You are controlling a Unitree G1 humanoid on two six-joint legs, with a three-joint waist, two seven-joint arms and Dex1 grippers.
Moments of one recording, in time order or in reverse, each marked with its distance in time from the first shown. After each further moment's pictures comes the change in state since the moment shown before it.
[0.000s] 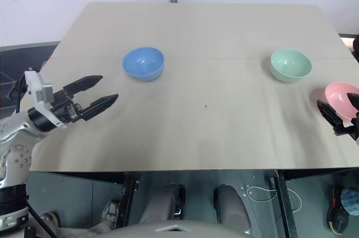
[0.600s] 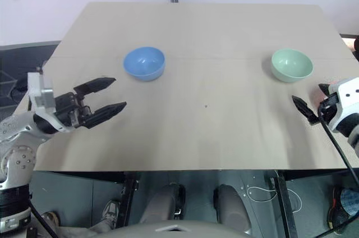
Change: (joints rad) left arm 0.002 -0.010 -0.077 -0.118 -0.098 0.008 -0.176; right arm -0.215 -0.045 0.273 0.117 -0.174 -0.014 -0.025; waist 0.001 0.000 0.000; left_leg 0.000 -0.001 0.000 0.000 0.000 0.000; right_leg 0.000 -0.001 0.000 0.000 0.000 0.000
